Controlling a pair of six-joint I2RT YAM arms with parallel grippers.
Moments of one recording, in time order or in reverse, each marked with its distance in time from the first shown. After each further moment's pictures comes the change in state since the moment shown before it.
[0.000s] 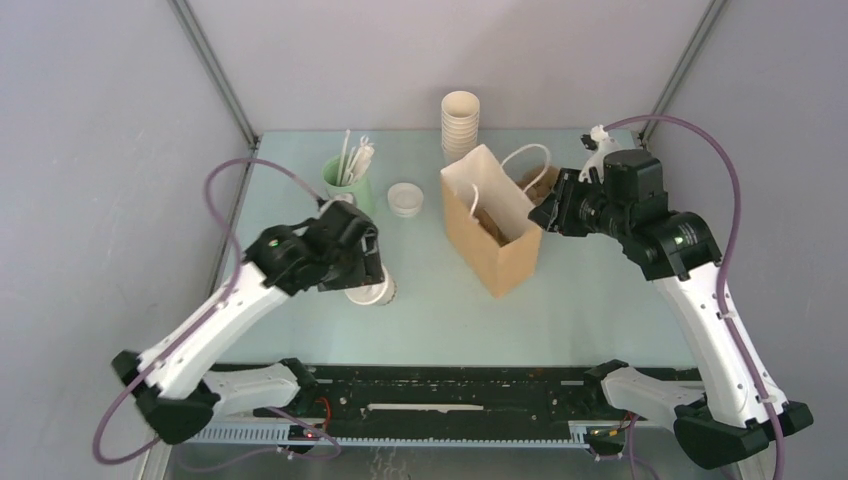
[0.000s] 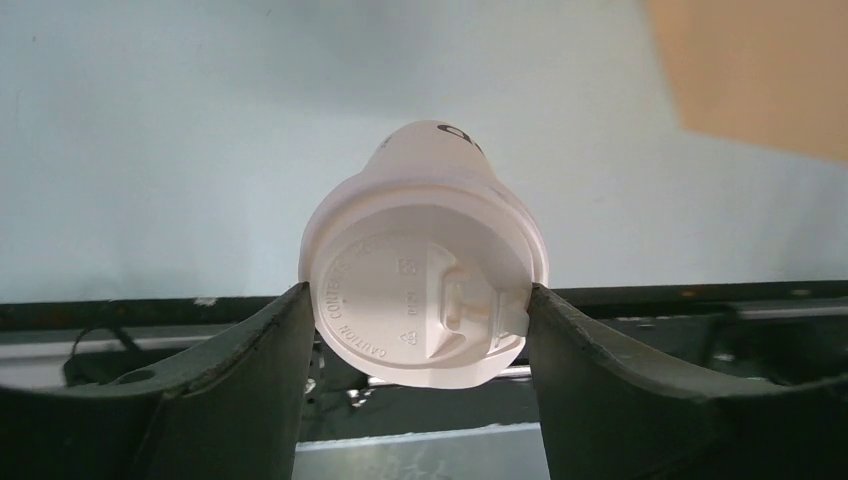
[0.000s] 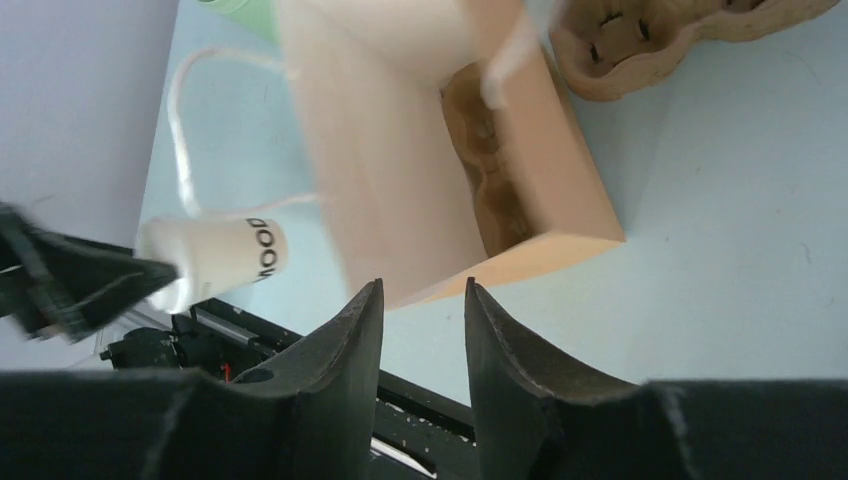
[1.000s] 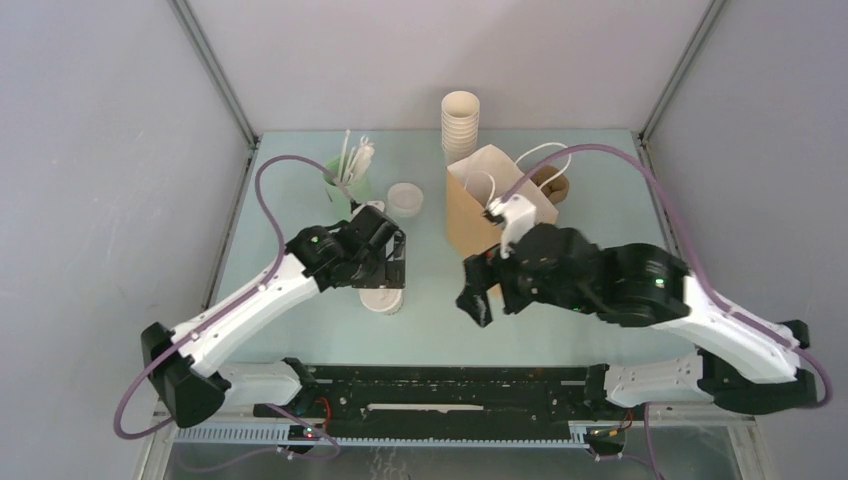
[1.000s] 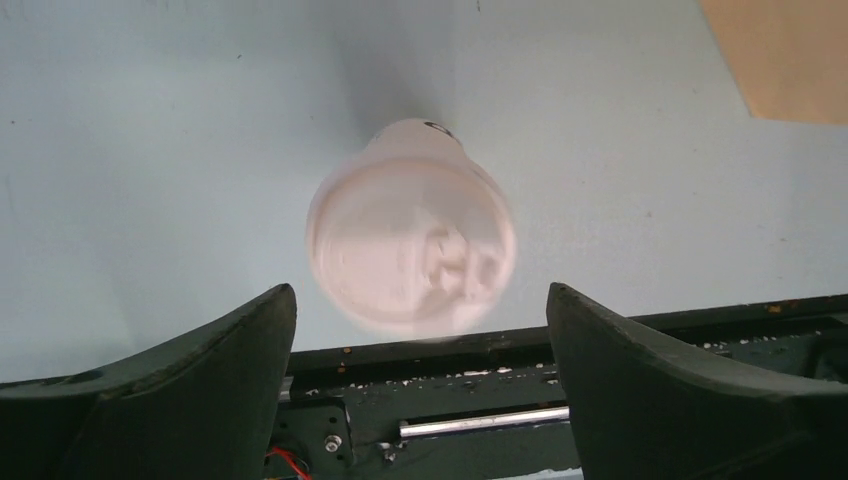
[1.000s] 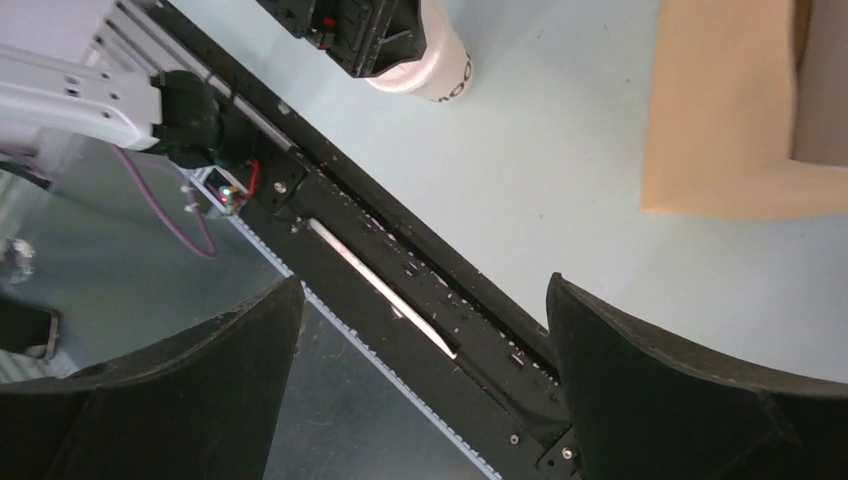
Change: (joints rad) left arm -0.029 0.193 -0.141 0.183 -0.018 0.147; right arm 0.845 0.030 0.178 -0.215 0.406 0.107
